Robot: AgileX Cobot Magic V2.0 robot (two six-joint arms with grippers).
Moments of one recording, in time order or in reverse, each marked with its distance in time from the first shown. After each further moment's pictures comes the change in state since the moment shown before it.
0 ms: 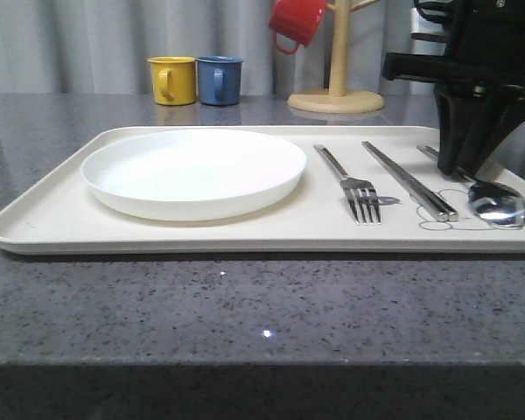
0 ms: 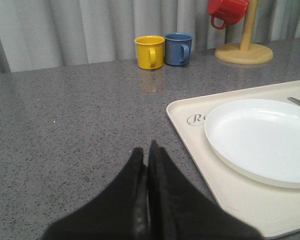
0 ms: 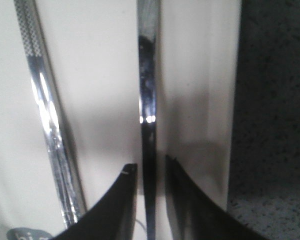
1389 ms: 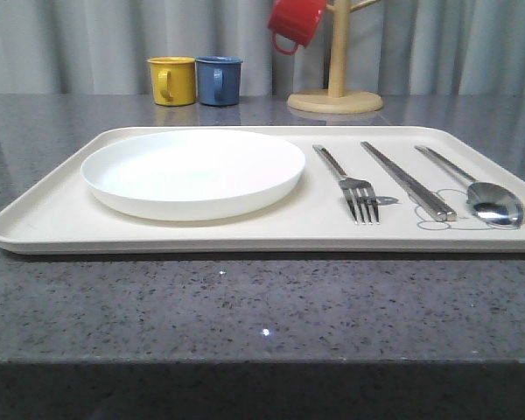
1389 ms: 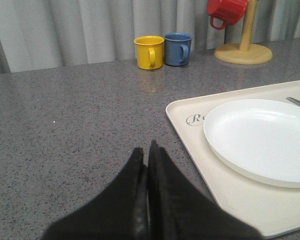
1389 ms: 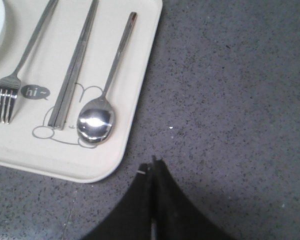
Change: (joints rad) left arm 0.000 0.000 0.000 0.000 0.000 0.000; right arm 0.000 -1.201 0.897 -0.168 -0.480 -0.190
